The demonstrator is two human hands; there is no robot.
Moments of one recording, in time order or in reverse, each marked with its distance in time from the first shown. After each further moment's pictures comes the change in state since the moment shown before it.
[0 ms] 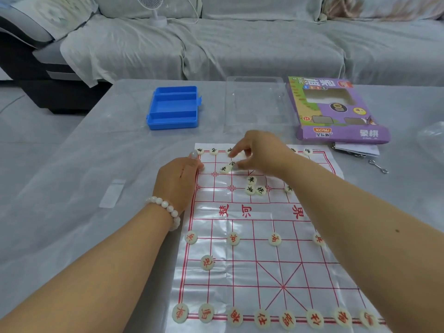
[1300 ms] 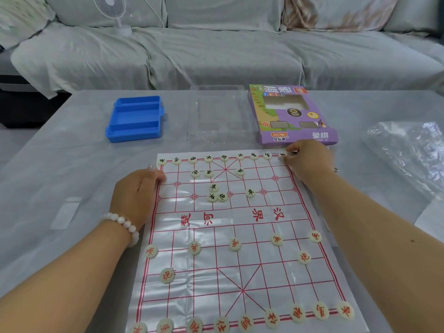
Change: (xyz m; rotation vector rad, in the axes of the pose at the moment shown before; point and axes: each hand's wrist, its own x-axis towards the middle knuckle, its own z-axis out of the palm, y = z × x) left_hand 0.002 -0.011 0.004 0.047 0.072 0.138; right_hand -0.063 0.131 -0.016 -0.030 0.356 0.691
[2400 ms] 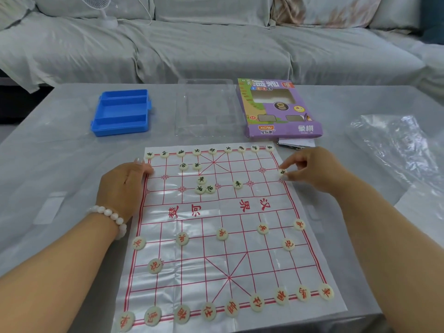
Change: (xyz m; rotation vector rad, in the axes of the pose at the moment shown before) left_hand -0.001 0.000 0.001 0.032 -0.017 -0.018; right_hand -0.046 0.029 -0.043 0.175 -0.324 -0.162
